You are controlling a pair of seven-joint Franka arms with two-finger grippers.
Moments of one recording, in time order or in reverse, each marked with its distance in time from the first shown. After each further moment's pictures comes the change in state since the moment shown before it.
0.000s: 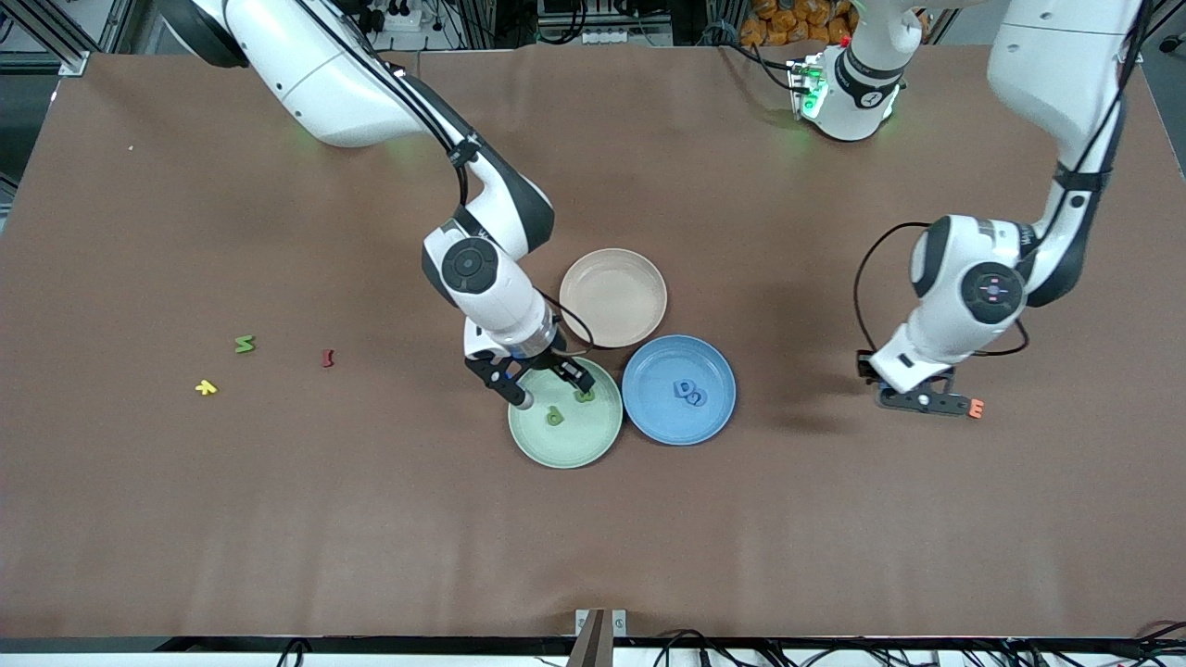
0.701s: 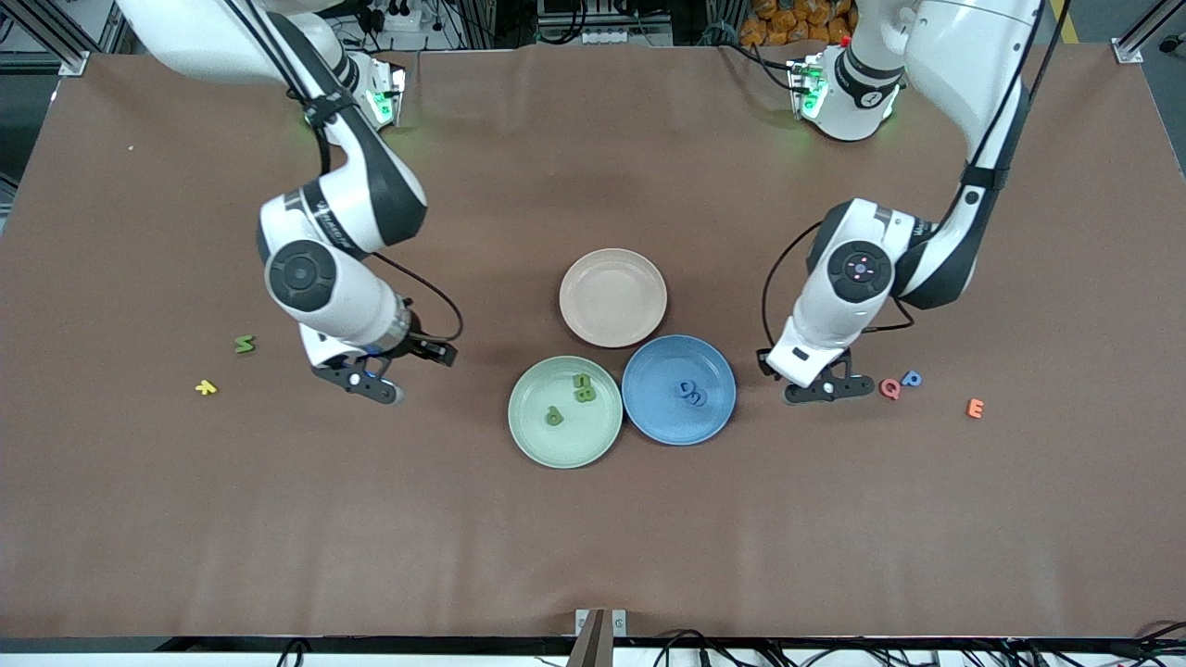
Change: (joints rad) left arm -0.253 0.024 -0.001 0.117 -0.036 -0.085 -0.467; right arm -0.274 -0.328 0.005 -0.239 0.001 -0.407 -0.549
